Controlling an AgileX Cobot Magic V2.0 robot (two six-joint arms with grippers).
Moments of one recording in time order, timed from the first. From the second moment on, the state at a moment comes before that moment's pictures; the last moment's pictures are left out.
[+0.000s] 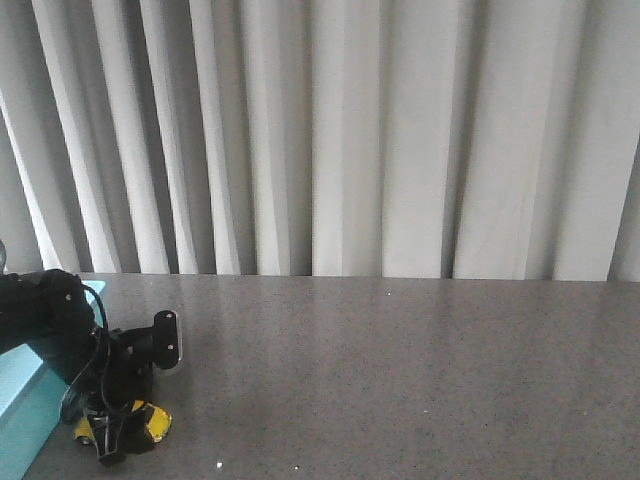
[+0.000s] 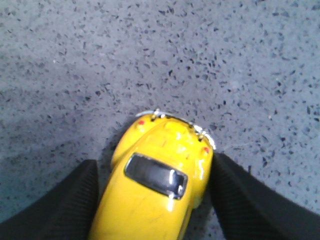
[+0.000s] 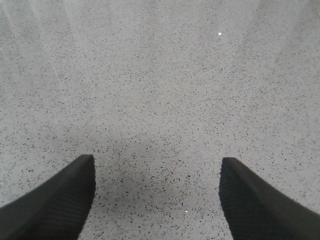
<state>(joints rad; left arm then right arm) -0.08 2.05 -1.64 -0.24 0.97 1.24 -0.10 0.62 -0.69 0.09 0.74 -0.17</state>
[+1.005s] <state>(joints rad) -0.08 1.68 -1.64 -0.45 1.02 1.08 -0.10 0.62 -0.69 0.09 0.74 -0.17</state>
